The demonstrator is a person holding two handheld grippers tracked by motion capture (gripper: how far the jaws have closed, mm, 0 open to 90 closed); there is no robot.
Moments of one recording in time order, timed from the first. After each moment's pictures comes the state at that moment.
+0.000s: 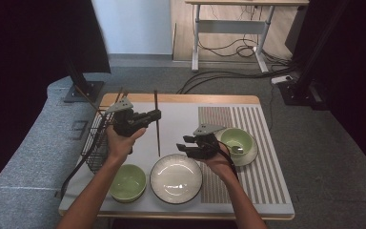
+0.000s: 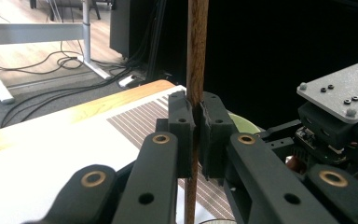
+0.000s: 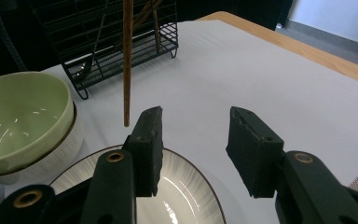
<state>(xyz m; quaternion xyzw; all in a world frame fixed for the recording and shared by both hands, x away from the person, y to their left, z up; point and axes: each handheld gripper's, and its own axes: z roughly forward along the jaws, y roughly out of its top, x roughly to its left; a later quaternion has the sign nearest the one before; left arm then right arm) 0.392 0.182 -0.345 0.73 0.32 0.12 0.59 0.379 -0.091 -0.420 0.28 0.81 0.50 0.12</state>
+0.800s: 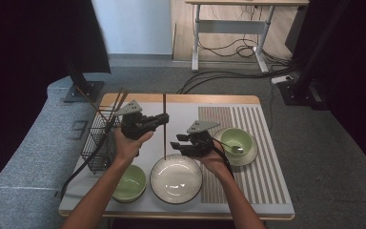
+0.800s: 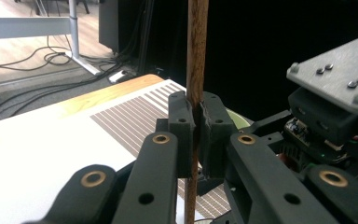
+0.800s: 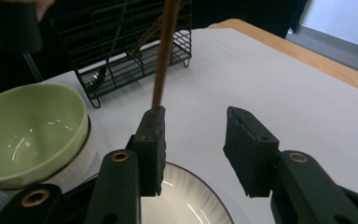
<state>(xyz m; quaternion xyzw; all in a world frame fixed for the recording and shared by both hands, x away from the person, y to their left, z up) 0.390 0.161 -0.352 0.74 0.31 0.11 0.58 0.380 -0.074 -0.408 0.26 0.81 0.51 0.11</state>
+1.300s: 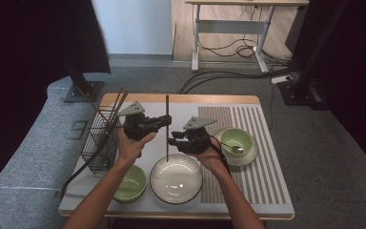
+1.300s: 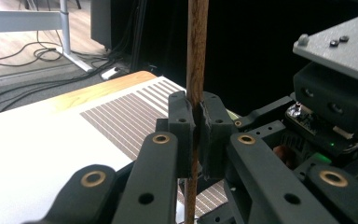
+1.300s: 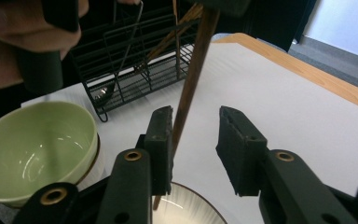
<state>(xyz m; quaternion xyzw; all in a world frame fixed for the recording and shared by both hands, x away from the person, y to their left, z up) 0.391 0.156 -0.356 0.75 0.30 0.09 0.58 0.382 -0.064 -0.394 0.25 0.81 0.52 0.11</state>
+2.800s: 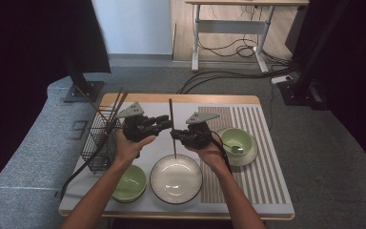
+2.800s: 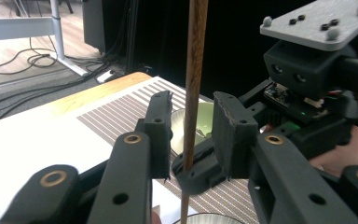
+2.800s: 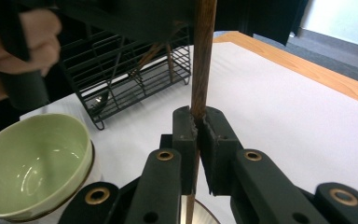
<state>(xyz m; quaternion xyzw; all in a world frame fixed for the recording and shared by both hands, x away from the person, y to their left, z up) 0.387 0.163 -0.355 0.75 0.28 0.10 0.59 0.393 -0.071 -0.391 0.28 0.80 0.52 0.10</state>
